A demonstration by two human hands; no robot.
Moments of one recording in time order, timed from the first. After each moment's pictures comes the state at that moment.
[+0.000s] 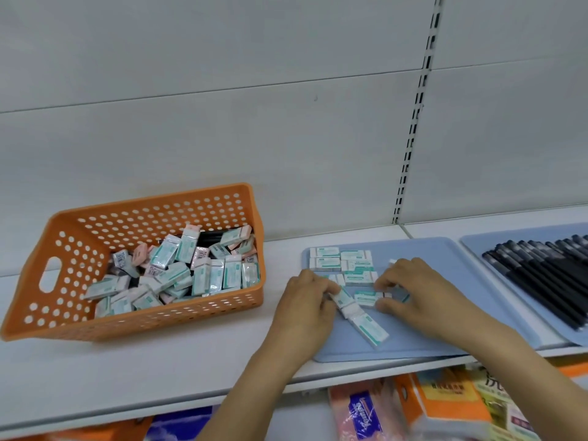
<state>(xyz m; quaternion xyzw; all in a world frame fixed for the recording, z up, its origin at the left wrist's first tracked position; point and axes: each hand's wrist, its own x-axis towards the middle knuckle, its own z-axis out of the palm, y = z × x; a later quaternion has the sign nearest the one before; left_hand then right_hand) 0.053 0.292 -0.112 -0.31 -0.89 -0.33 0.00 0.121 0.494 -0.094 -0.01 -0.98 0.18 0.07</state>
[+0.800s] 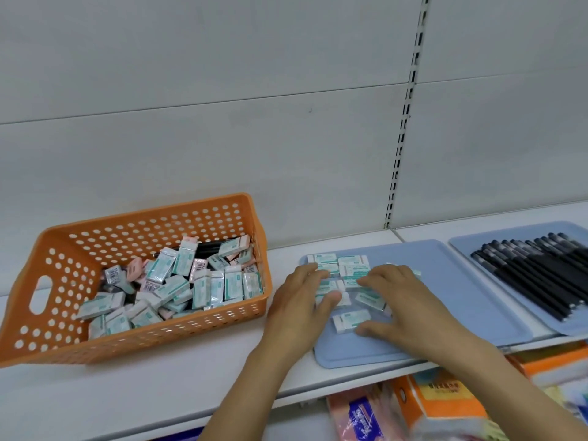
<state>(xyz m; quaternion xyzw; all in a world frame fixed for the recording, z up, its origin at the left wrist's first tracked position) 0.027 0.282 -0.121 -0.34 -0.88 -0.32 0.02 0.124 0.459 -0.100 -0.03 -0.99 0.13 0.08</state>
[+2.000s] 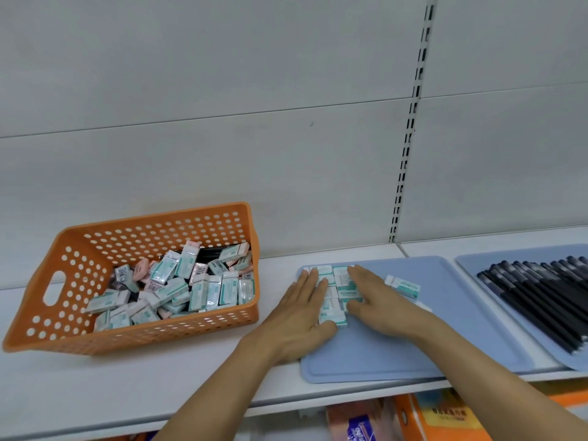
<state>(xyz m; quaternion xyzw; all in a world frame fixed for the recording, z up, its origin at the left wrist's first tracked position) 0.020 0.288 -0.117 -0.40 -0.90 -0.12 -0.13 0.074 0.471 -0.101 -0.04 -0.95 0.30 -0.05</state>
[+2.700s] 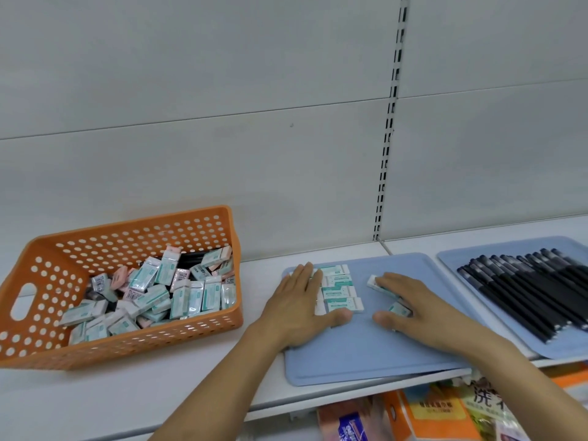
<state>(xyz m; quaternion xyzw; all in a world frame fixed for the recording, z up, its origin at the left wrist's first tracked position) 0.011 0.322 -0.113 -0.35 -0.93 -0.10 -0.11 0.126 0.539 -0.111 -0.07 -0.94 0.32 0.00</state>
